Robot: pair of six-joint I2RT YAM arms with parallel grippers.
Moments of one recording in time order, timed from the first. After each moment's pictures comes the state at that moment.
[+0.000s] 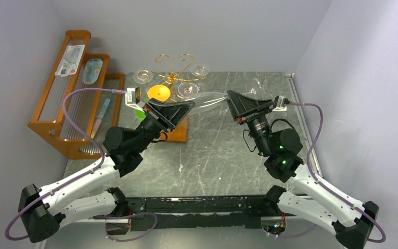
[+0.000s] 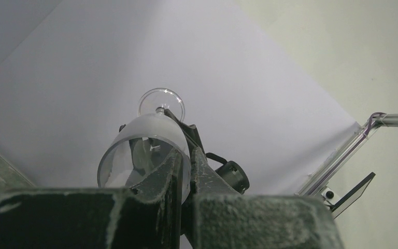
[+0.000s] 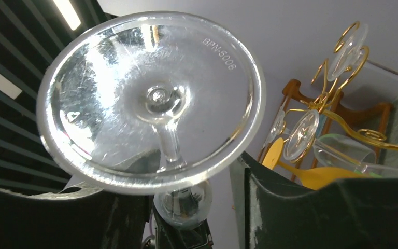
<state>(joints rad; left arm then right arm) -0.88 0.97 0.76 0.83 0.04 -1.02 0.80 0.77 0.72 0.51 0.34 1.19</state>
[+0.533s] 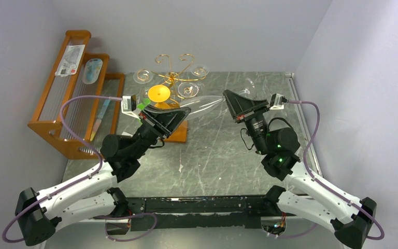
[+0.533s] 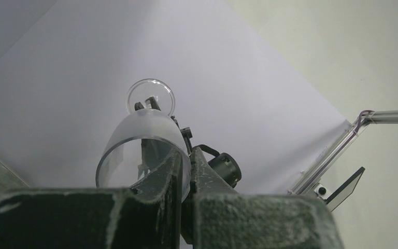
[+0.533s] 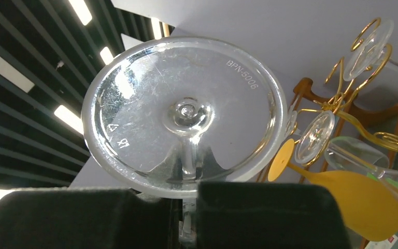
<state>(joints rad) -0.91 0.91 0.68 0.89 0.02 -1.01 0.80 0.81 0.73 0.59 0.31 1.21</state>
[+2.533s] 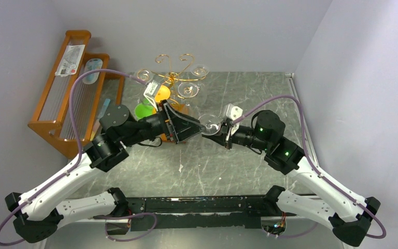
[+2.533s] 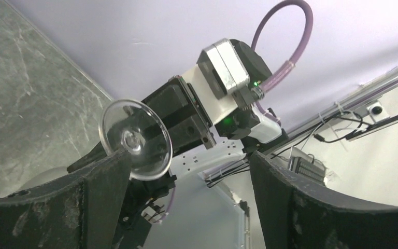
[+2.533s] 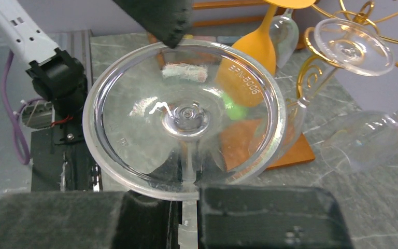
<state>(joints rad) -0.92 0.93 1.11 -0.04 0.30 -0.85 0.80 0.87 0.93 -0.15 -0.43 -0.18</state>
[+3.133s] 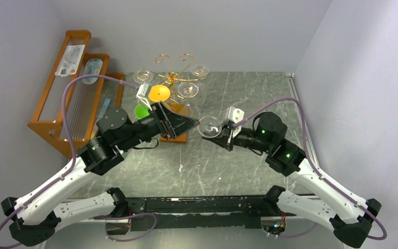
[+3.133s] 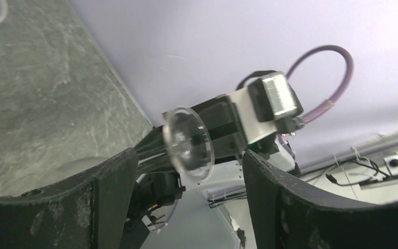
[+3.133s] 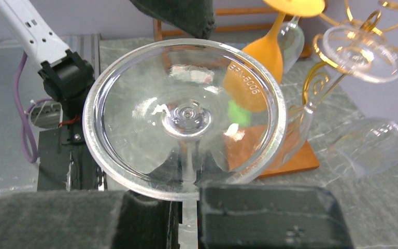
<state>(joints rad) -0.92 0.91 1.11 -0.13 0.15 -0.94 0.80 0.85 0.91 -0.15 -0.47 -0.18</state>
